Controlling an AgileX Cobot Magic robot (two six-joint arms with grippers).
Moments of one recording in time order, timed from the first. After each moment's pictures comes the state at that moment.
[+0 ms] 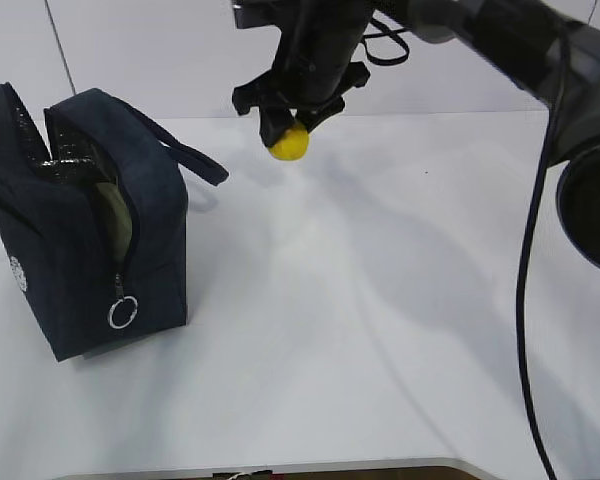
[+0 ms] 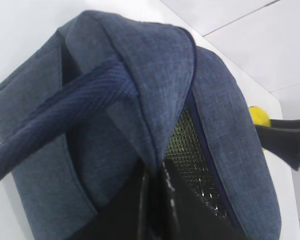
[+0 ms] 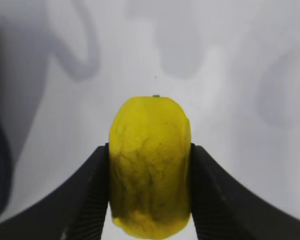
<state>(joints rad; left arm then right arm) 0.28 1.47 -0.90 -1.28 0.75 0.71 0.46 2.43 -2.54 0.04 1.25 -0.05</state>
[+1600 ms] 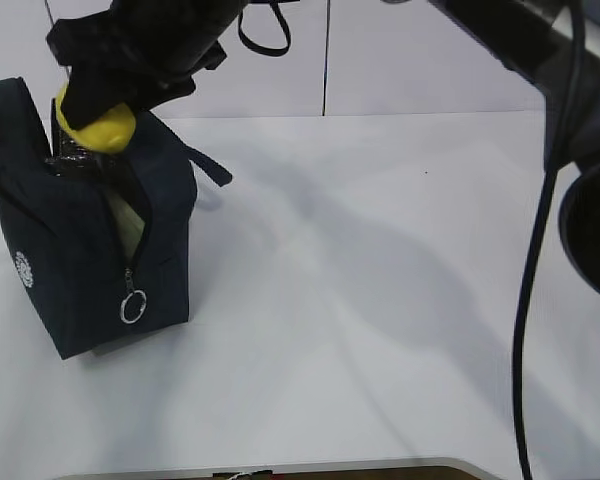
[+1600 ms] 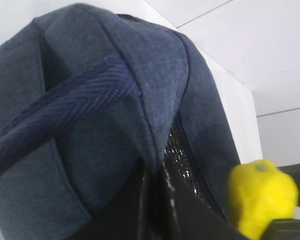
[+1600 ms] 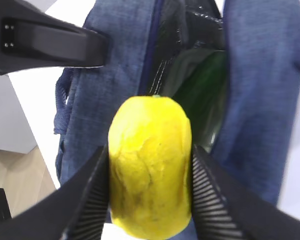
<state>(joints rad) 0.28 1.47 -0.90 -1.34 0.83 0.74 0.62 2.36 -2.57 0.52 1.25 -0.26</state>
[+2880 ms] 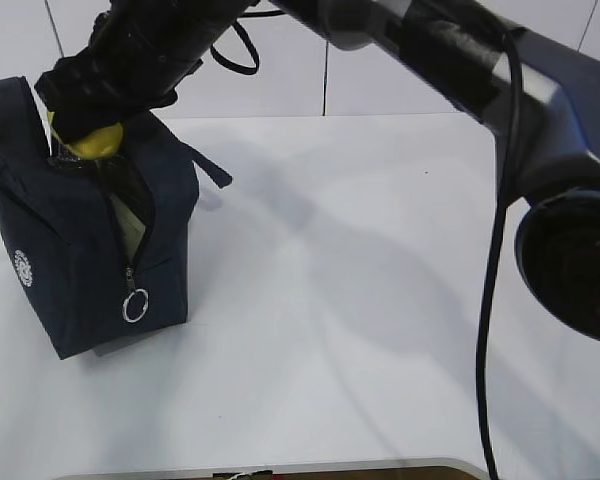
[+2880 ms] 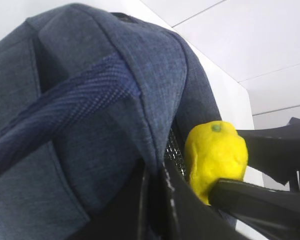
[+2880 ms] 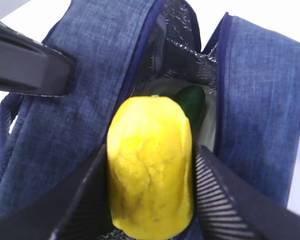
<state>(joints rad) 0.28 1.47 -0.90 -1.36 0.85 0.75 0.66 2.41 -2.57 0.41 1.08 -0.35</state>
